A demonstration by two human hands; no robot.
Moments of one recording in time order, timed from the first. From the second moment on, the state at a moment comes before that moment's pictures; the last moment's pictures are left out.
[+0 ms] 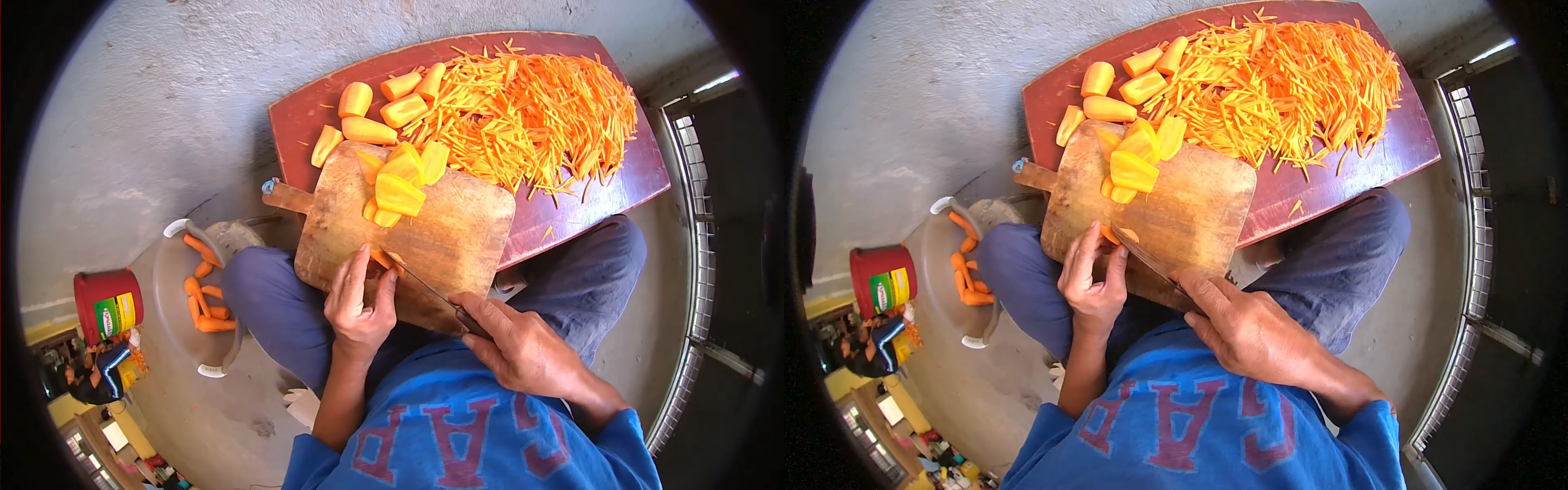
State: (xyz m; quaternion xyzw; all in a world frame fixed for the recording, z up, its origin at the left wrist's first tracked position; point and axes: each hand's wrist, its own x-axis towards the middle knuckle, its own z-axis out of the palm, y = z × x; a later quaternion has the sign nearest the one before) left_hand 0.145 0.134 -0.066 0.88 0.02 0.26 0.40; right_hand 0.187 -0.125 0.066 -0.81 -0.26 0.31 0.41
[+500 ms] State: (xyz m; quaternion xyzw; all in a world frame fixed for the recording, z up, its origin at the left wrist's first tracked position) left_hand 0.138 0.133 -0.075 0.86 0.05 0.25 0.44; right_hand 0.216 -0.104 0.072 -0.80 -0.25 0.32 0.44
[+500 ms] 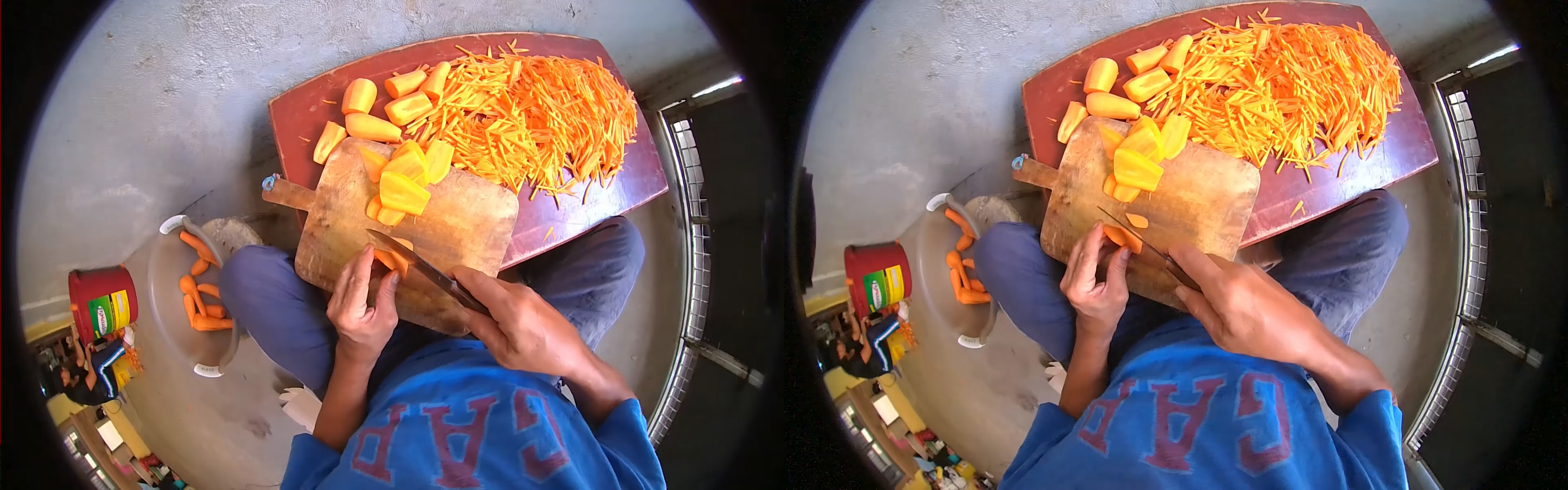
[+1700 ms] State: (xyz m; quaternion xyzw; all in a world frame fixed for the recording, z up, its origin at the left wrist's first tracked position) left_hand 0.142 0.130 -0.075 0.84 0.04 0.26 0.47; right_hand 0.210 -0.109 0.072 -0.80 -0.26 0.29 0.45
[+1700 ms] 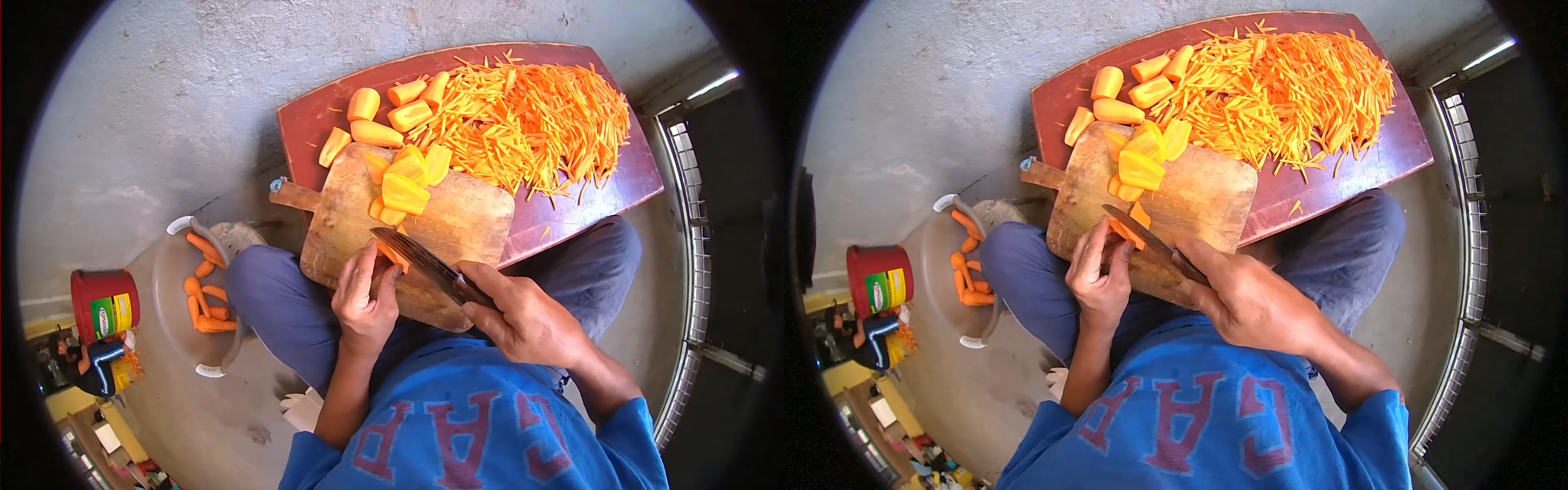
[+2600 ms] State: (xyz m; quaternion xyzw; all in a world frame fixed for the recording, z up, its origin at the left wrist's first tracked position) left_hand 0.139 0.125 -0.068 0.84 0.05 0.26 0.47; right_hand 0.212 -0.086 0.028 -0.80 -0.31 0.28 0.44
